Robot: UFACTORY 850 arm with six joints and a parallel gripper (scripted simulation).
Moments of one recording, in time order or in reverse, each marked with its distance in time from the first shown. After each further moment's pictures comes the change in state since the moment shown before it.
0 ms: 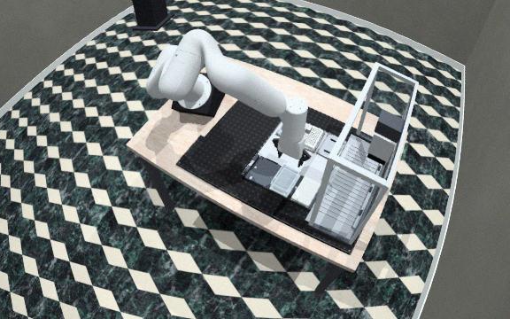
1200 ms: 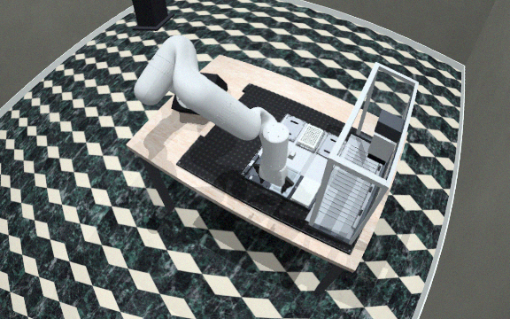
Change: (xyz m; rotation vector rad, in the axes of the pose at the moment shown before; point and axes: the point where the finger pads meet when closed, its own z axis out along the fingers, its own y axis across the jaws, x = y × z) arm -0.142 0.000 0.000 0.000 0.000 0.000
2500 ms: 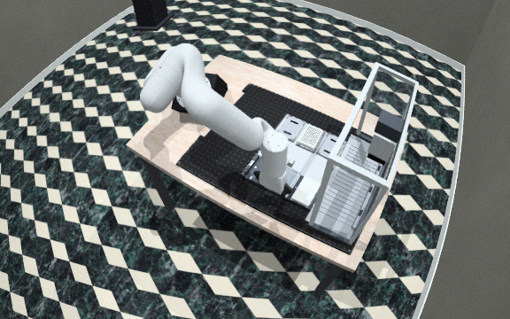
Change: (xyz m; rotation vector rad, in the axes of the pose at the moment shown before) arm 0.000 0.000 0.046 0.000 0.000 0.000
